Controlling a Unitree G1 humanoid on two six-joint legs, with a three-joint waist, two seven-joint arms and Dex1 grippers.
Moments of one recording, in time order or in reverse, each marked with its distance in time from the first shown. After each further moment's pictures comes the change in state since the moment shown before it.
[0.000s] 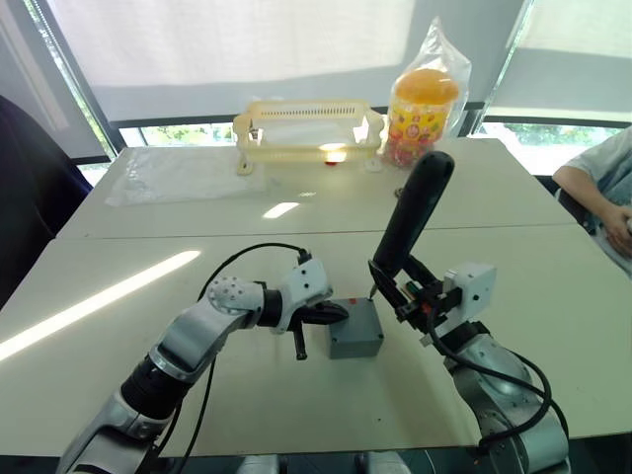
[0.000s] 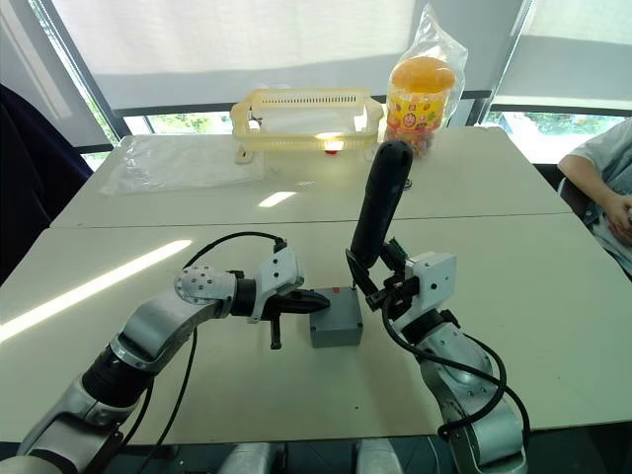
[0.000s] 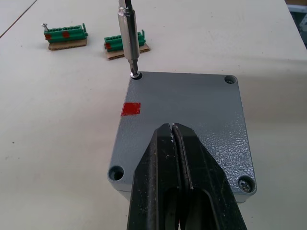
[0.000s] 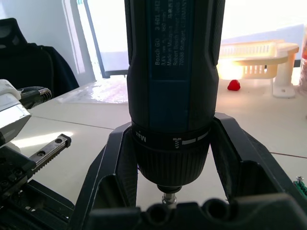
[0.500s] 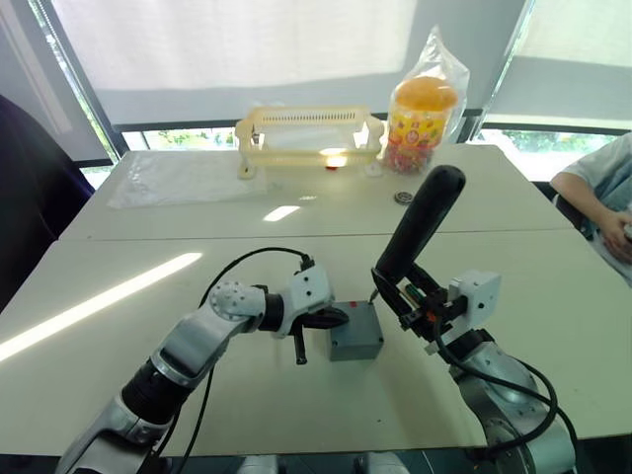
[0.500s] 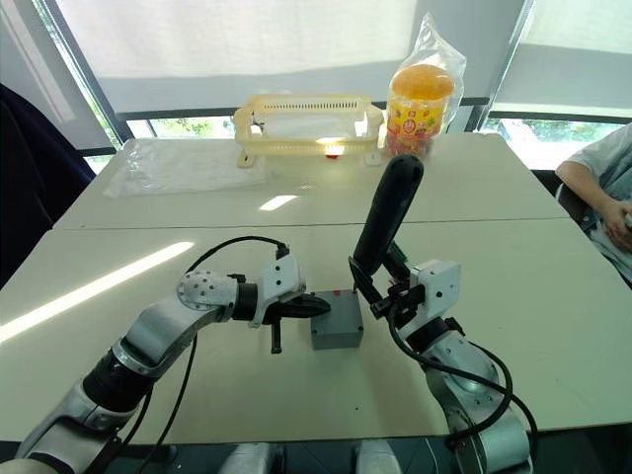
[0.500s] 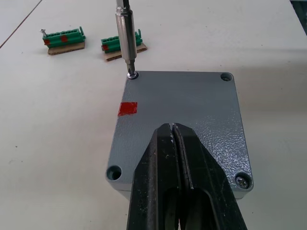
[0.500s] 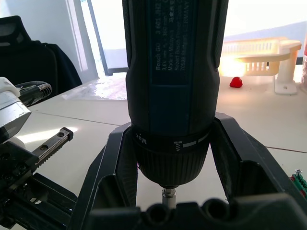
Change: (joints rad) left arm 0.019 0.003 -0.028 -0.001 0.045 -0.045 0.000; right arm 0.037 -0.021 -0.004 -0.010 0.027 0.018 0.019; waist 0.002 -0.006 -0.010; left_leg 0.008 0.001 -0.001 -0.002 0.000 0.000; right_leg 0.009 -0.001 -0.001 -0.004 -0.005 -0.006
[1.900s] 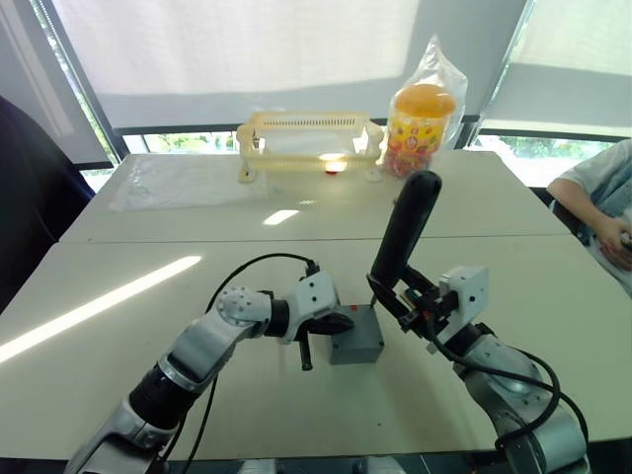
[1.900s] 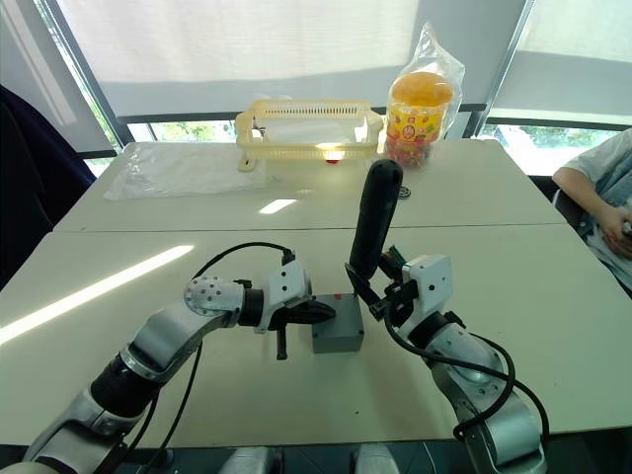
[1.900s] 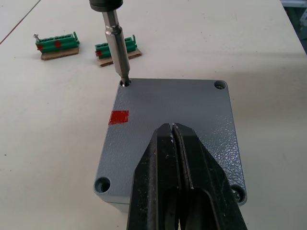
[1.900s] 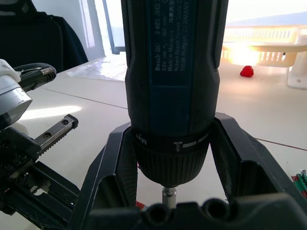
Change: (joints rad) left arm 0.015 -0.034 -0.015 0.008 0.014 -0.001 0.004; right arm -0.035 -0.086 0.001 -0.004 0.024 0.098 0.025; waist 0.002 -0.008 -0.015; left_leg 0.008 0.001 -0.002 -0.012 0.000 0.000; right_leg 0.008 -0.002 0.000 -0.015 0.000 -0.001
